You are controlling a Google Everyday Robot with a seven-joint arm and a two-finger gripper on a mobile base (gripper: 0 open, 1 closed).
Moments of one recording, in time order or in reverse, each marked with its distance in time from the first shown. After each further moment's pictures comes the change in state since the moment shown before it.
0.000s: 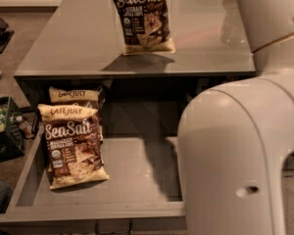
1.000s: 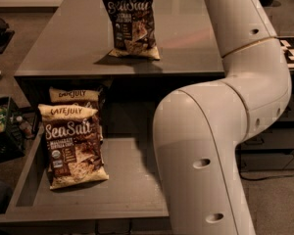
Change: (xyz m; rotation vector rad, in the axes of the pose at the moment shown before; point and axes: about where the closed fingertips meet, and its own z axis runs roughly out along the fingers) arm -0.002 0.021 0.059 -0.092 0.018 -0.018
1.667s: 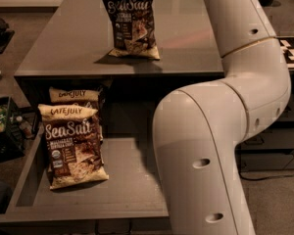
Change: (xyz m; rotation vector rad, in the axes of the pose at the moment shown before) arm 0.000 0.000 0.000 0.000 0.000 0.000
